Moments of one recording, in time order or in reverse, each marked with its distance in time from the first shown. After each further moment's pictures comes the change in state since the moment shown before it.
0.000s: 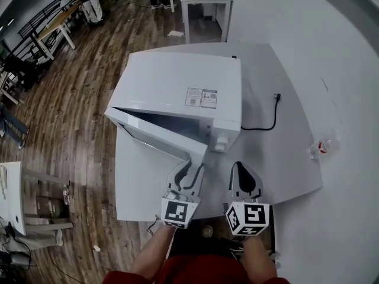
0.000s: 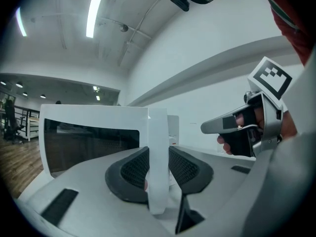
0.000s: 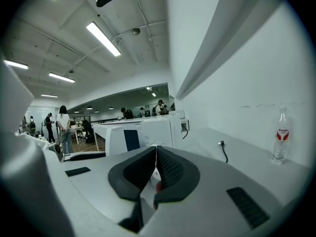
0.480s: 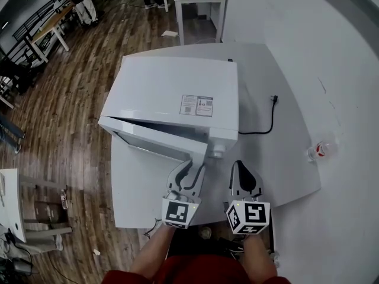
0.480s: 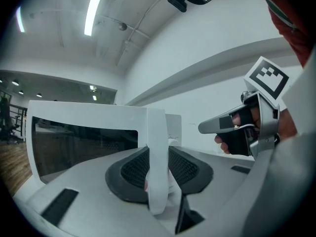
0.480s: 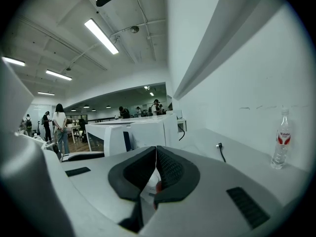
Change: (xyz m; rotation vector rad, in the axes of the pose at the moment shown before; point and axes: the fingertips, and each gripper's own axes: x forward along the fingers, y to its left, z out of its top) left arm 0.031 0.003 0.006 -0.019 -0.028 -0.033; right arm 0.025 -0.017 0.007 -0.008 0.006 -0.033
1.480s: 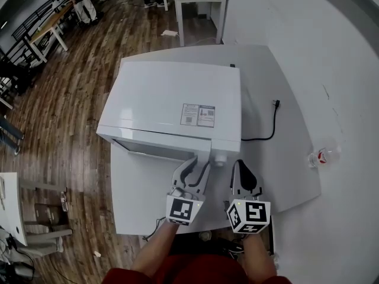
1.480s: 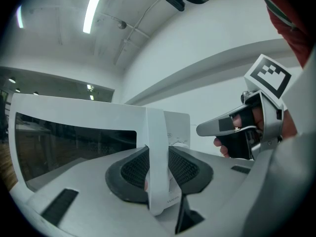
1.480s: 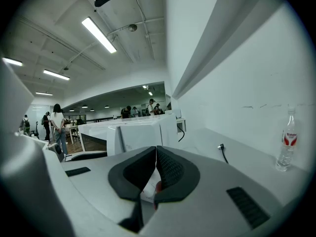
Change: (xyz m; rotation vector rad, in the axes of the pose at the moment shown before) left arm 0.040 0.011 0.000 0.015 0.006 -0.040; right arm 0.035 -0.009 0.006 0.010 0.006 -0.015
